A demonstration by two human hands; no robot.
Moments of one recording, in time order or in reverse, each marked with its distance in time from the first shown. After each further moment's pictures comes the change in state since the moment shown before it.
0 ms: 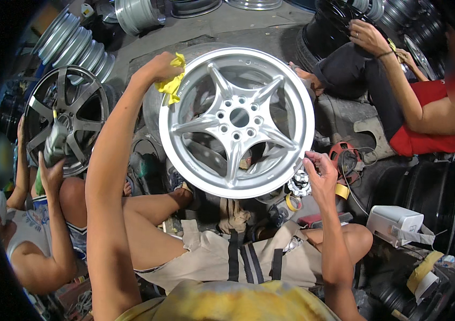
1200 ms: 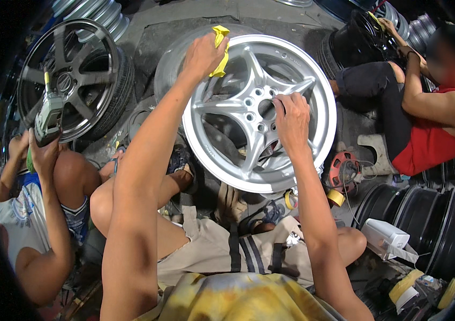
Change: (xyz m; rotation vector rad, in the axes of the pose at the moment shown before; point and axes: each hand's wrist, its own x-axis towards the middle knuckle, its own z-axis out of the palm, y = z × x) left_hand -0.022 0.037 0.070 -0.299 0.547 -0.181; right_hand 0.095 -0.047 0.151 -0.578 -0.026 -0.698
